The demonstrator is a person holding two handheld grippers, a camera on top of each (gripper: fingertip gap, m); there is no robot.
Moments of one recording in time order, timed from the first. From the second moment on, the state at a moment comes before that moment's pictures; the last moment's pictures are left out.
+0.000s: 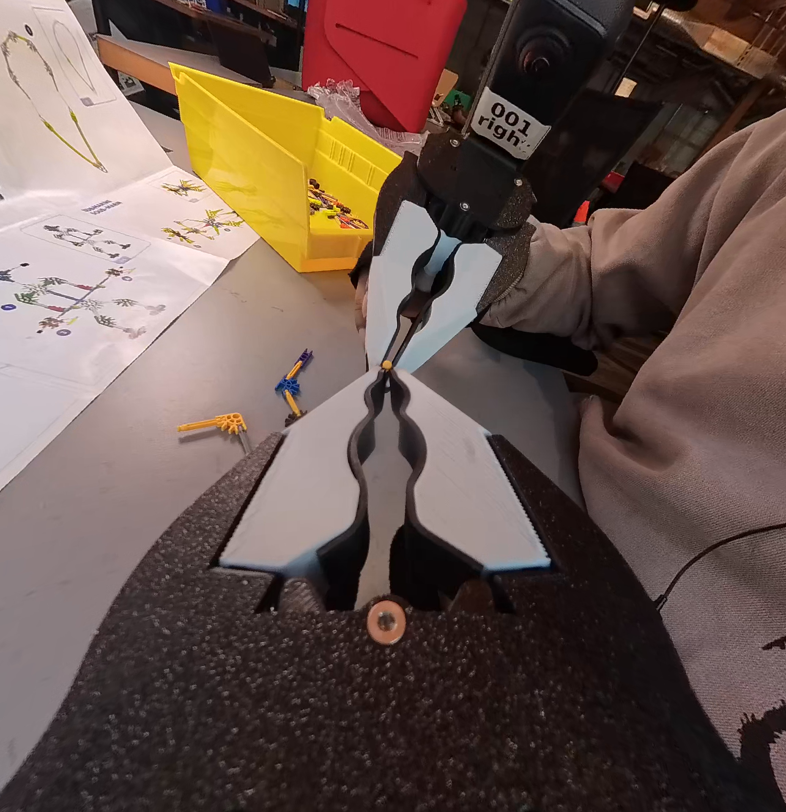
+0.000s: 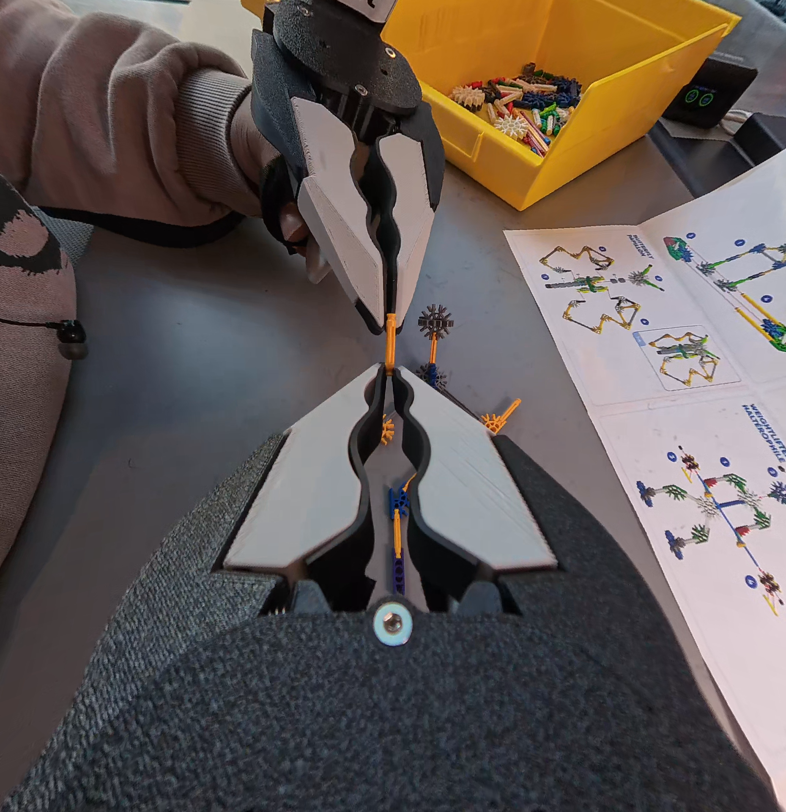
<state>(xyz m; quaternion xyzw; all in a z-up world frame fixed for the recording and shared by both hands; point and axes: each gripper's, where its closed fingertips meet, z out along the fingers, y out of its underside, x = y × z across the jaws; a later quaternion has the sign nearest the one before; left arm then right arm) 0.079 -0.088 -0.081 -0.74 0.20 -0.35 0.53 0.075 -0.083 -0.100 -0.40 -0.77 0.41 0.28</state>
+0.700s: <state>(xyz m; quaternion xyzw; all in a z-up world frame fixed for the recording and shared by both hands) 0.081 -0.088 -0.085 -0.75 0.21 -0.33 0.53 0.077 -0.084 -0.106 -0.40 -0.78 0.40 0.28</state>
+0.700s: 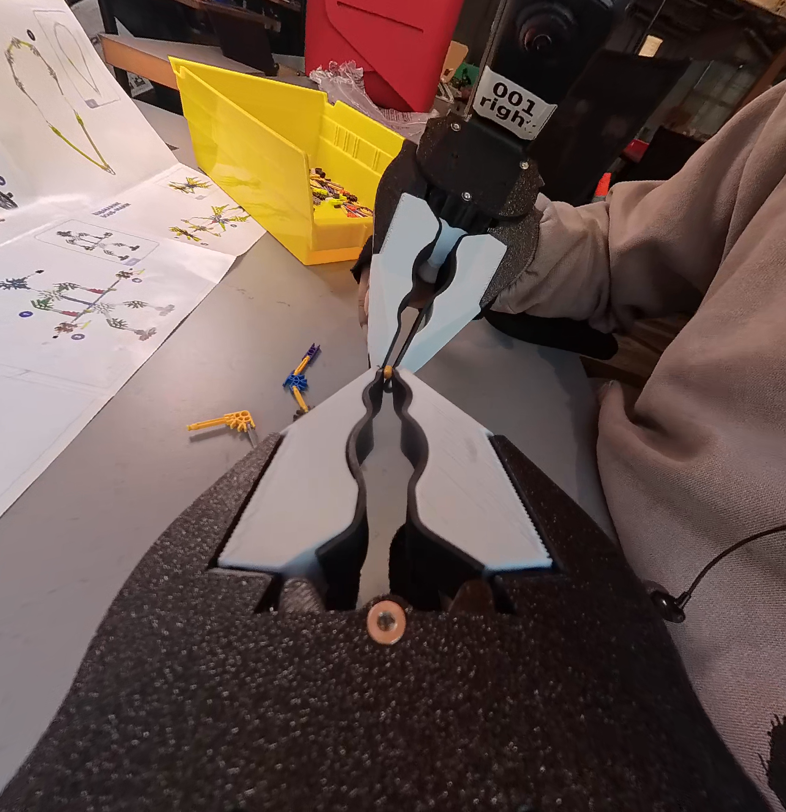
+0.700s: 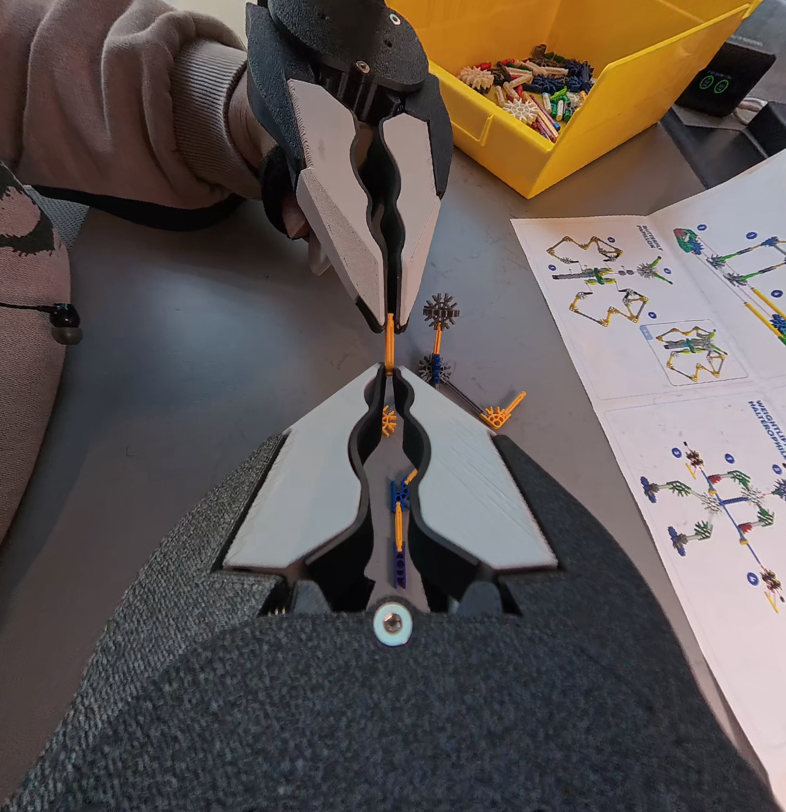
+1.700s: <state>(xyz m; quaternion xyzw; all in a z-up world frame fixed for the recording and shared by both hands) 0.082 -0.085 -0.149 -0.84 0.29 -0.15 0.44 0.088 -0.061 -0.146 -0.25 -0.92 0.21 0.22</state>
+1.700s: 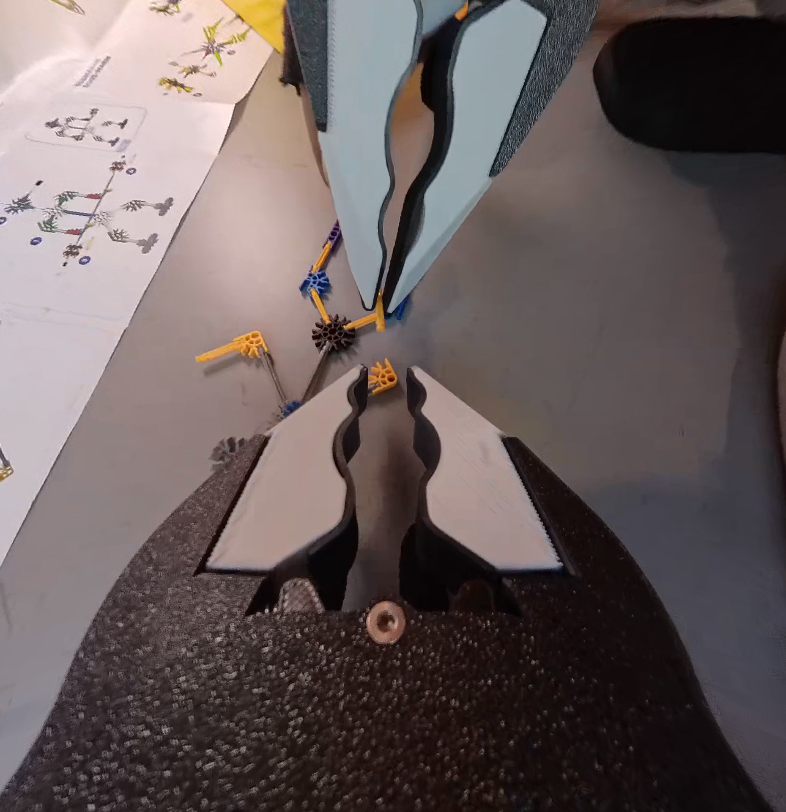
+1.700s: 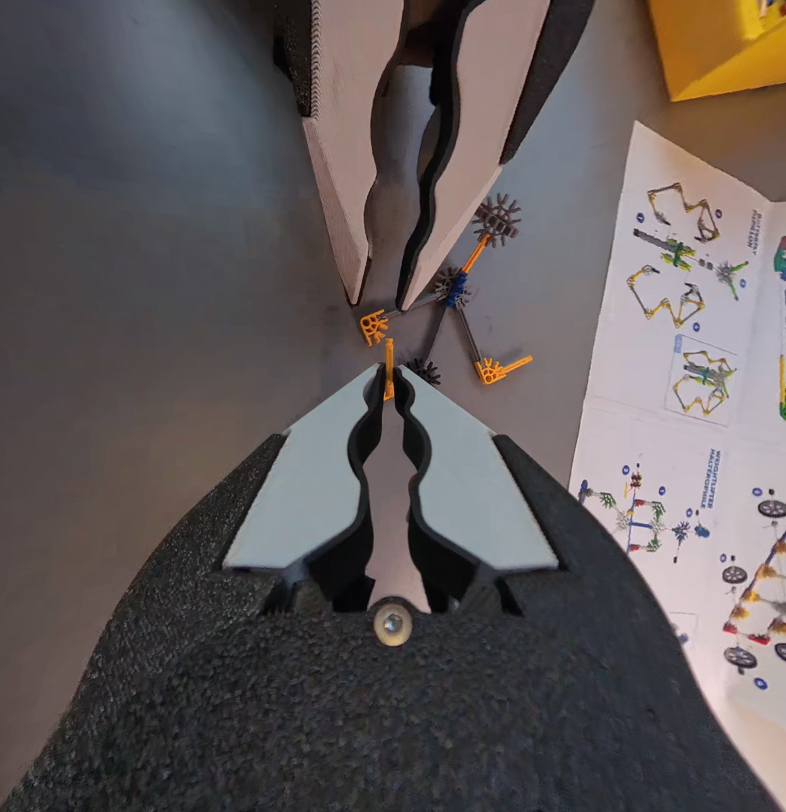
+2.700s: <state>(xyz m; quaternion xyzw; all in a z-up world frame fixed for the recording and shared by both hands) 0.083 -0.081 -0.170 -0.85 0.31 -0.12 0.40 0.083 -0.072 -0.158 -0.17 -0.96 0.18 0.11</state>
